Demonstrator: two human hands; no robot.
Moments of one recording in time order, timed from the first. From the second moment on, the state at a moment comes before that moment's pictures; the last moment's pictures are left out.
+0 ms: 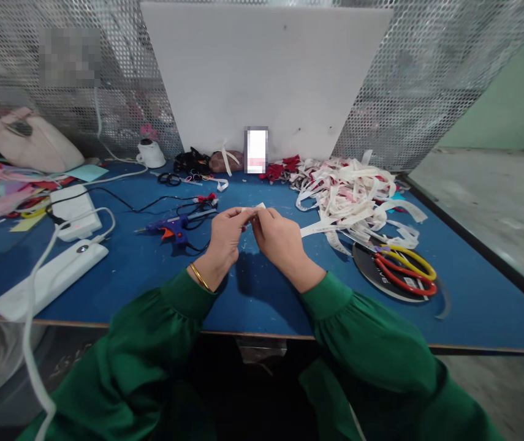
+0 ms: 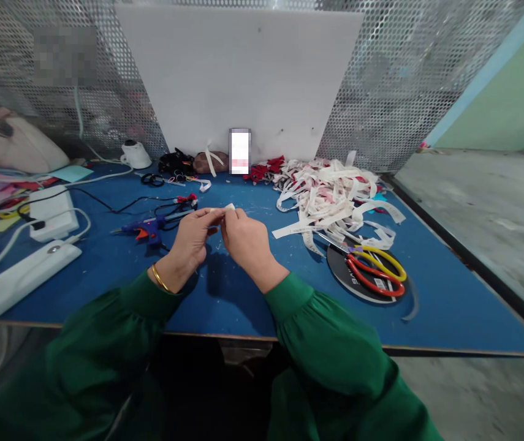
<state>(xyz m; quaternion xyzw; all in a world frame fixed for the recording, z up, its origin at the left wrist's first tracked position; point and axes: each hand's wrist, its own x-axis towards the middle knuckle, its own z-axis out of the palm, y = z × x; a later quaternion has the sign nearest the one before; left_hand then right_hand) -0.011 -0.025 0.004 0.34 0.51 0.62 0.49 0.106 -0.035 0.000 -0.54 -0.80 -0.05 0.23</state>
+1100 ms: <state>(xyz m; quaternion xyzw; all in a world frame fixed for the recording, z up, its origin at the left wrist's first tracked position) -0.022 -0.023 0.013 0.41 0.47 0.61 0.49 0.108 -0.016 -0.002 -0.35 -0.54 0.58 0.49</state>
